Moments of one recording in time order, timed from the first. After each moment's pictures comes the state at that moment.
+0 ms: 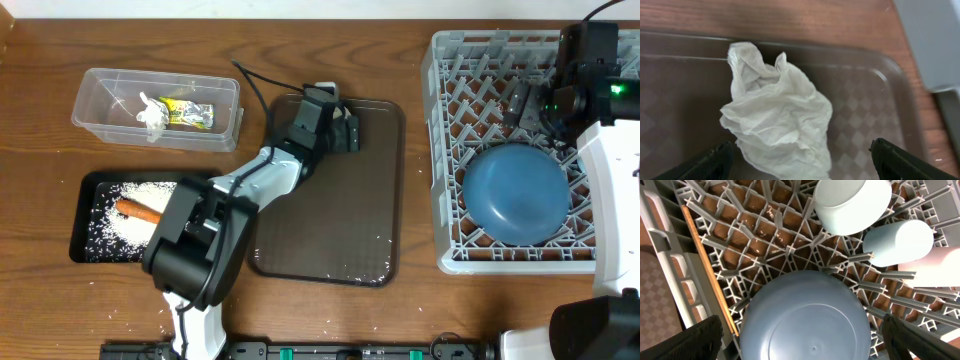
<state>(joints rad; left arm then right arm) -0.47 1.99 1.16 0.06 0.05 -0.43 -0.06 1.62 1.63 -1.13 0.22 0.25</state>
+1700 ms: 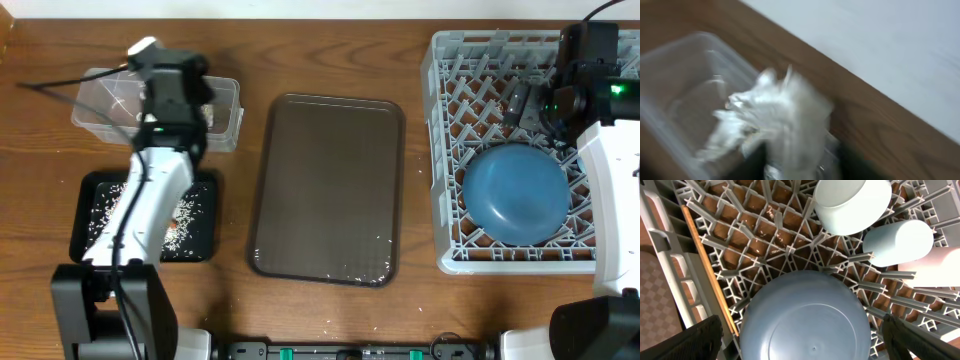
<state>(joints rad) 0.00 1.61 1.15 -0.14 -0.39 -0.57 -0.06 1.62 1.63 -1.13 0.22 0.25</state>
